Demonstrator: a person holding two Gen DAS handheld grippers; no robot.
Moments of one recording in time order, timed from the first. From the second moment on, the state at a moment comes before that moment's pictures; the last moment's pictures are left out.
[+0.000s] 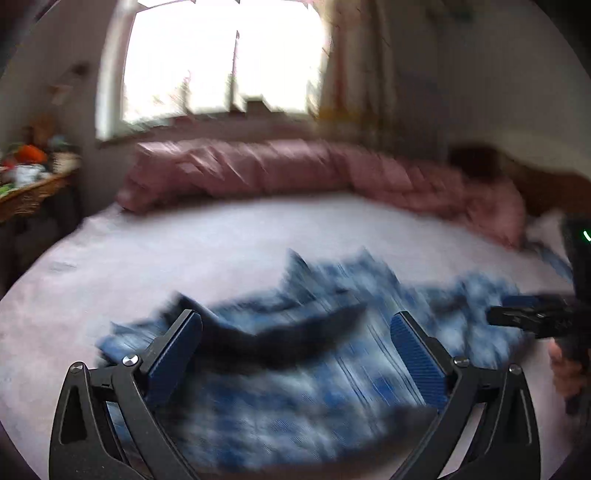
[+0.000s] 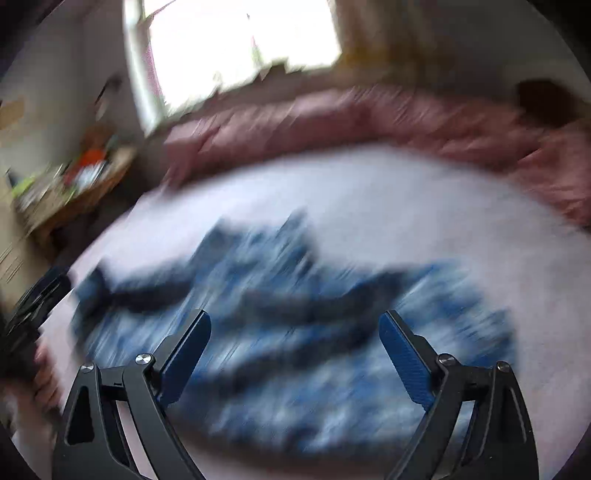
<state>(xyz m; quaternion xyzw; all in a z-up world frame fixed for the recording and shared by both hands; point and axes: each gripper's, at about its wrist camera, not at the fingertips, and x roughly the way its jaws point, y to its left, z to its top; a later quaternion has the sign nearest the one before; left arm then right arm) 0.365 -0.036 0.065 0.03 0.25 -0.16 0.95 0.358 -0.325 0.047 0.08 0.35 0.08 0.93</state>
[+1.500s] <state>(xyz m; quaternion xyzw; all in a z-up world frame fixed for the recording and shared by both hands) 0.447 0.082 -0.004 -0.04 0.36 0.03 0.93 0.419 -0.437 -0.001 0.12 0.38 -0.07 0.91</state>
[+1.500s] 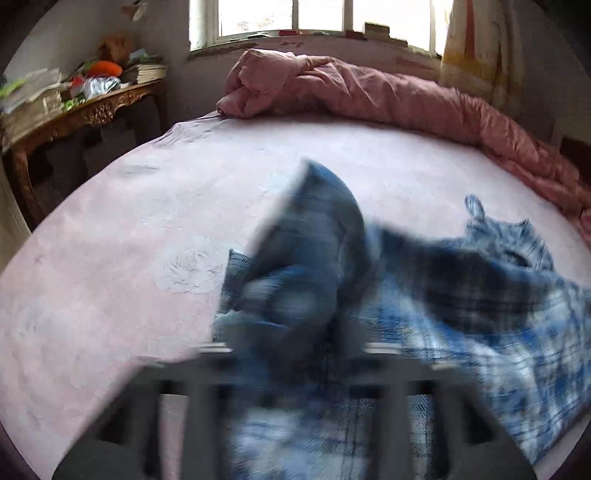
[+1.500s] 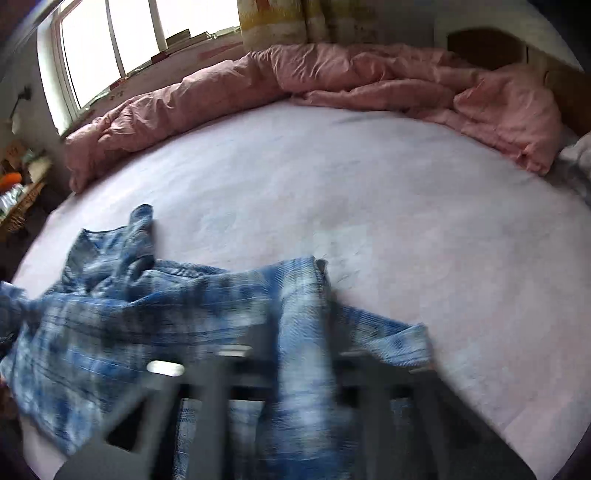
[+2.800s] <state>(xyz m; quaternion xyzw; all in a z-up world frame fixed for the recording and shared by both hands) 0.400 0.004 0.033 0.01 0.41 -0.12 0.91 0.374 -0.381 0.048 0.10 0.33 -0.03 0.94</state>
